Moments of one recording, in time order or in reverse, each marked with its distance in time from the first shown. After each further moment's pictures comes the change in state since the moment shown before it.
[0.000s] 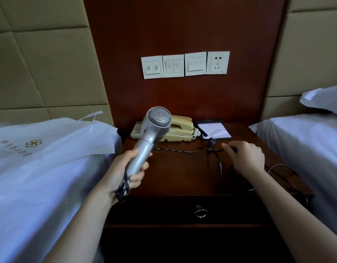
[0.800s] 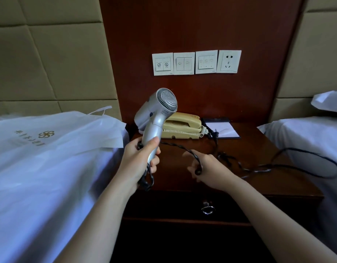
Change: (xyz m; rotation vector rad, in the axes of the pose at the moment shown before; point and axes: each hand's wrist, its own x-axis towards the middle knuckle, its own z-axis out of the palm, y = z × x) left_hand -0.016 0.006 0.029 0.135 0.242 0.264; right_hand -0.036 -0.088 0.008 0.279 -0.594 -0.383
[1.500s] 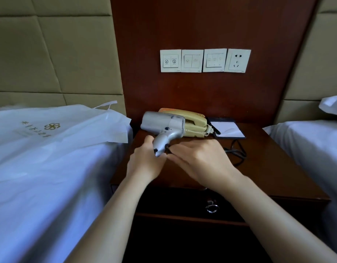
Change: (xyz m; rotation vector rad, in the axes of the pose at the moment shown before) left_hand 0.021 -0.024 -0.010 1.107 0.183 0.077; right_hand -0.008 -0.074 -0.016 -0.401 0.571 -0.657
